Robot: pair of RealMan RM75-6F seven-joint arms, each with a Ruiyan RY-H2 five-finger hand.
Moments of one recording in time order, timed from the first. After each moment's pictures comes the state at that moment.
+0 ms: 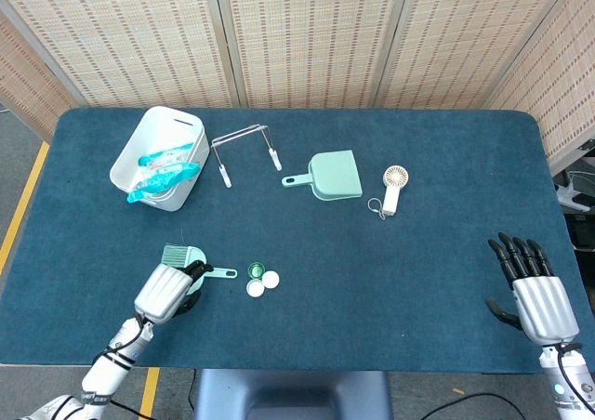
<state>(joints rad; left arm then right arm) -0.41 -1.52 -0.08 -1.45 1.60 1.15 0.29 0.09 -1.14 0.03 -1.60 -1.56 1.47 -0.10</state>
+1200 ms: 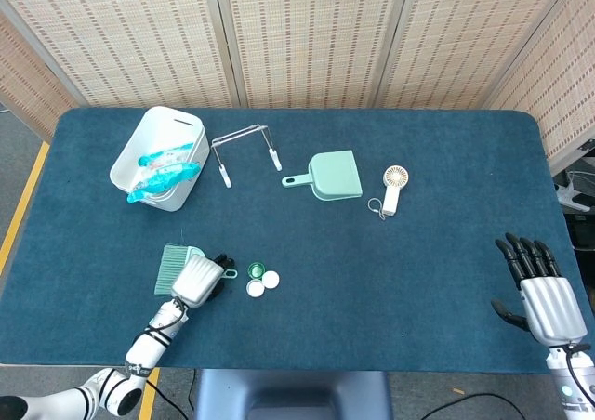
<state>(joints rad) -0.55 -1.78 -0.07 -1.11 1.51 1.08 0.36 0.08 -1.10 0.03 -1.63 -1.55 1.47 -0.07</state>
